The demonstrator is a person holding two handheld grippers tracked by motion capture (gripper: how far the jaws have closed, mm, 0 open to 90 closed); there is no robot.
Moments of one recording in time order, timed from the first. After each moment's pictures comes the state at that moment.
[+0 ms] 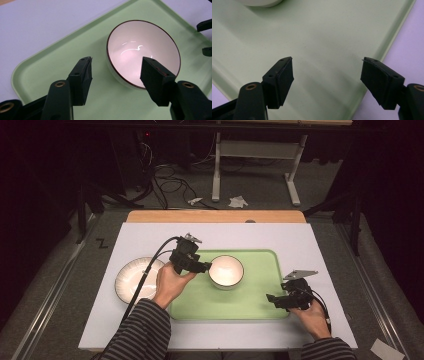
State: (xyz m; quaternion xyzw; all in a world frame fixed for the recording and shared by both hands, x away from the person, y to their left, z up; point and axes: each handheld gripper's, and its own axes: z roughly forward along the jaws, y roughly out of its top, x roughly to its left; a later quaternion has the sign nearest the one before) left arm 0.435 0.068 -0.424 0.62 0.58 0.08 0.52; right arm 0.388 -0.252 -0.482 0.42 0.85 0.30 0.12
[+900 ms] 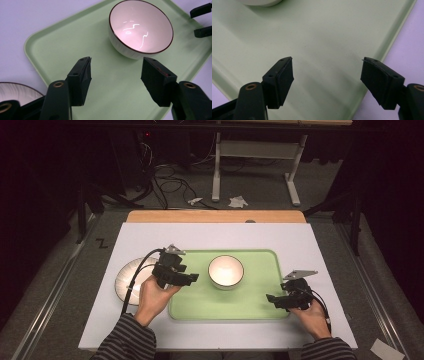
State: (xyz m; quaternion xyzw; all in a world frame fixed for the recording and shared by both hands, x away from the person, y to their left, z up) left arm 0.394 0.104 -0.426 0.61 0.59 0.08 0.52; right arm 0.388 -0.252 -0.483 0.42 0.85 0.30 0.12
